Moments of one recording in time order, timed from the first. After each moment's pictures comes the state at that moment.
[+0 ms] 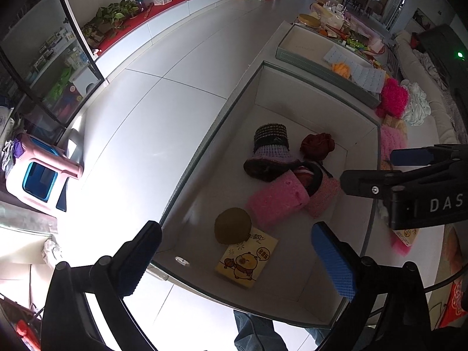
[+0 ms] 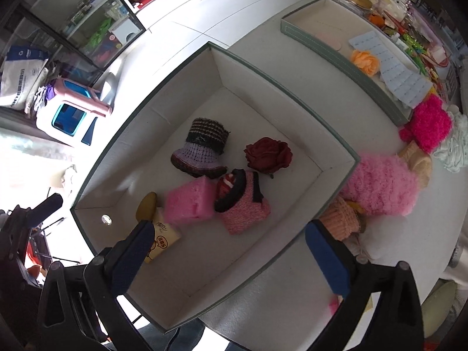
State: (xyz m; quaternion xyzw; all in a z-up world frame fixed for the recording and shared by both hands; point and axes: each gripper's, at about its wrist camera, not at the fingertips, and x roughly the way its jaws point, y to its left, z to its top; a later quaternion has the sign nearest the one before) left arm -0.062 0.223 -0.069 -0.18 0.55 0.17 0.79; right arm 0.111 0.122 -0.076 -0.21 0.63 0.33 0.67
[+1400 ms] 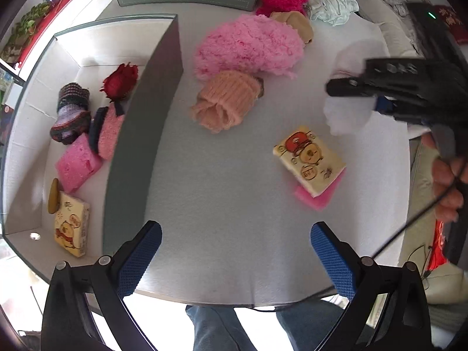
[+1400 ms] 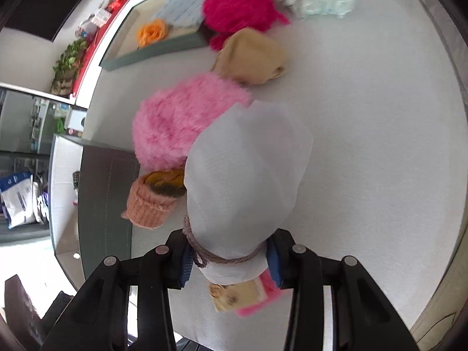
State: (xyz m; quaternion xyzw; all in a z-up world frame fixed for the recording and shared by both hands) left arm 0.029 0.011 -0.100 -0.17 0.66 0.02 0.73; right arm 0.223 -0.157 -0.129 0.04 0.69 0.20 0.70
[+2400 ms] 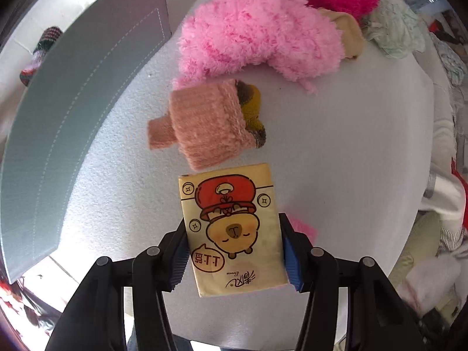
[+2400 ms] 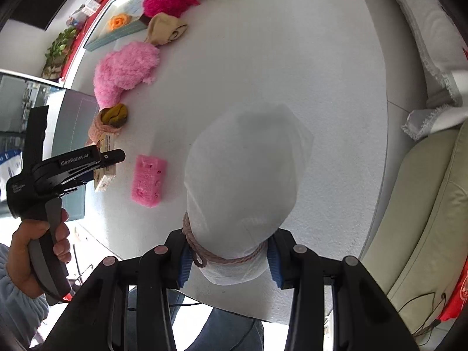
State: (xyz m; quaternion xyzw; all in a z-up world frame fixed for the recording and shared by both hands) left arm 0.052 -0.020 -0.140 -0.27 0.66 0.13 0.69; right arm 0.158 -0.283 -0.107 -0.04 0.71 0.21 0.67
